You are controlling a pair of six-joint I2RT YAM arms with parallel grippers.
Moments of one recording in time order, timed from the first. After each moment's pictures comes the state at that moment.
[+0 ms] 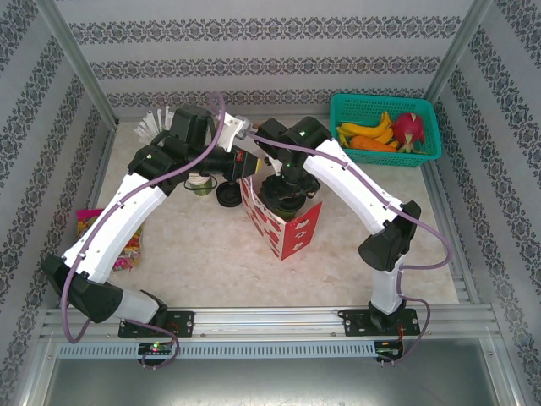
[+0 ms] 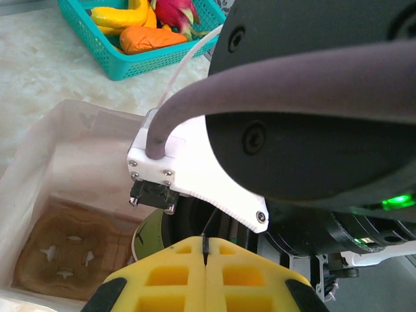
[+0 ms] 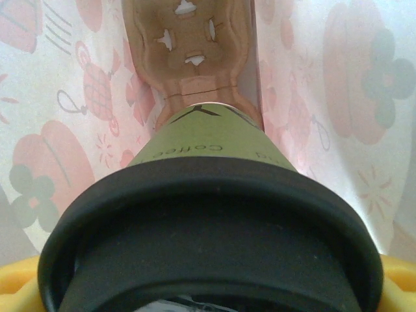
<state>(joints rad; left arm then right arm) -0.49 1.42 1.61 -0.79 0.56 -0.21 0.75 1.93 2.16 -1.70 0.00 0.34</state>
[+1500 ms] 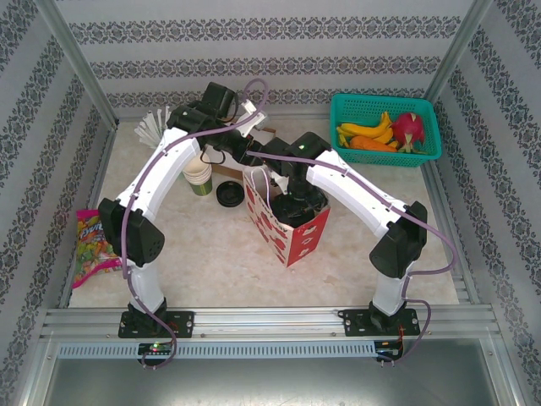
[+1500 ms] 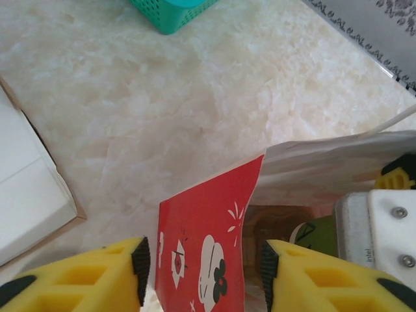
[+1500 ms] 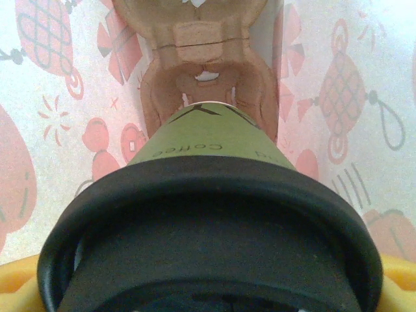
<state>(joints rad) -0.40 1.89 2.03 -1.11 0.55 0.25 0.75 1.84 1.87 -1.64 -0.06 0.25</state>
